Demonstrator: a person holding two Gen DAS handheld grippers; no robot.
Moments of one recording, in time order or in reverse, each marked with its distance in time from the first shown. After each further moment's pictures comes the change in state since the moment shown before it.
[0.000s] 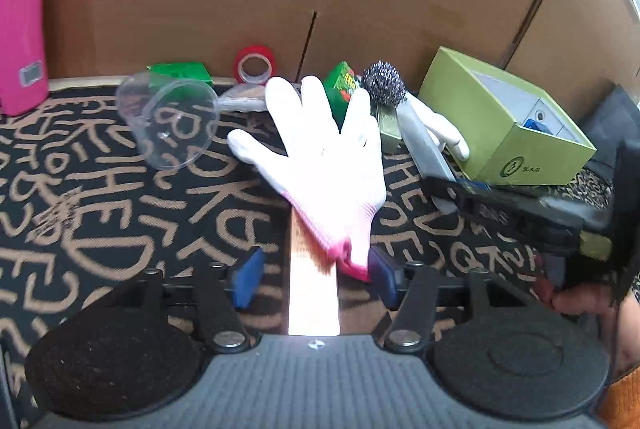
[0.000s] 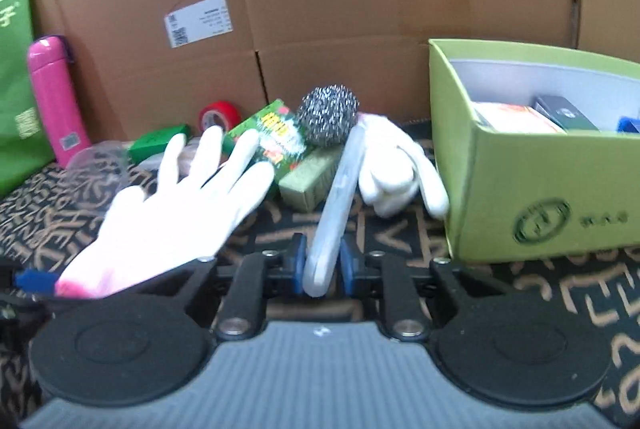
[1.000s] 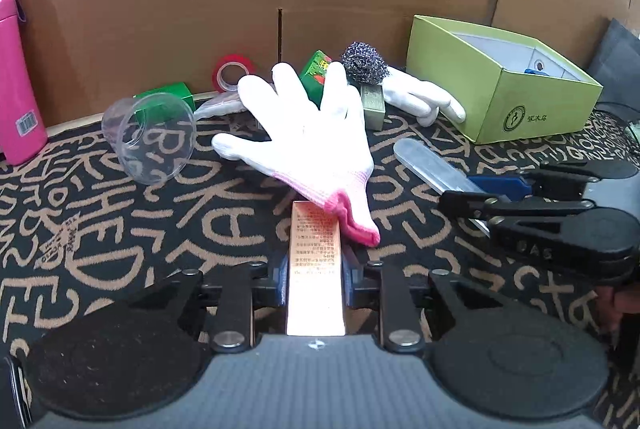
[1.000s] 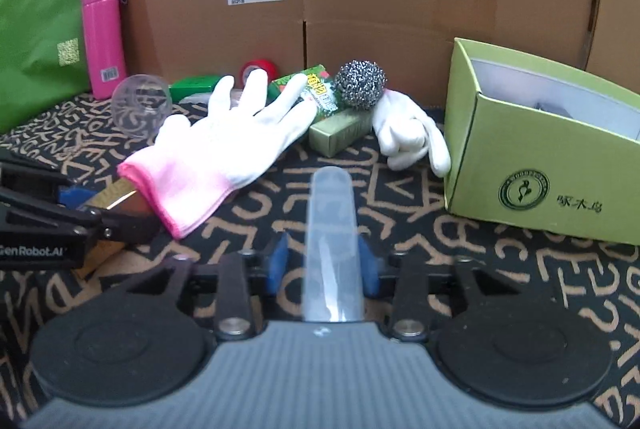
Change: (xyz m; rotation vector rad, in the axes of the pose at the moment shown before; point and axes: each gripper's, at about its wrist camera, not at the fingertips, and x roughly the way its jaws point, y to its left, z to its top) left arm 0.010 -0.029 -0.018 0.183 -0.018 0.097; right arm -0.025 0.012 -0.027 -0.178 0.038 0.012
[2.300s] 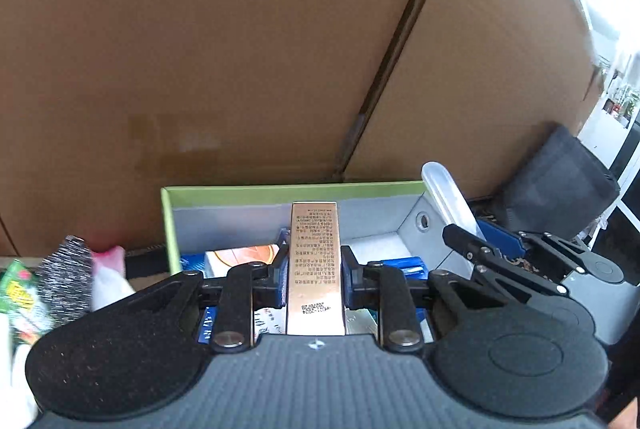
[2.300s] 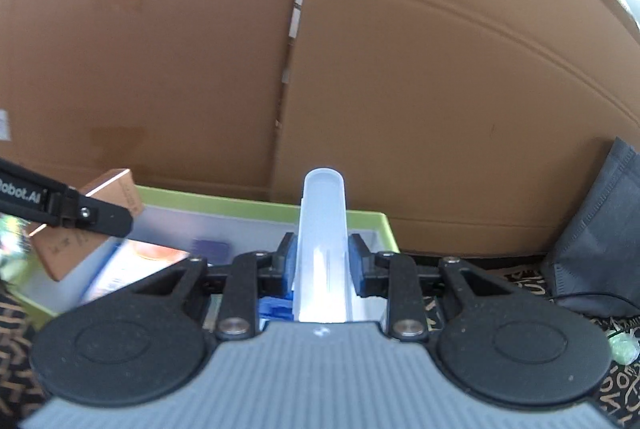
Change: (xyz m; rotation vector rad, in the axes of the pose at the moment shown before) left arm 0.112 -0.173 0.195 -0.107 -0.100 -0.299; right arm -0.035 -0.236 0.088 0.066 -0.203 -0.467
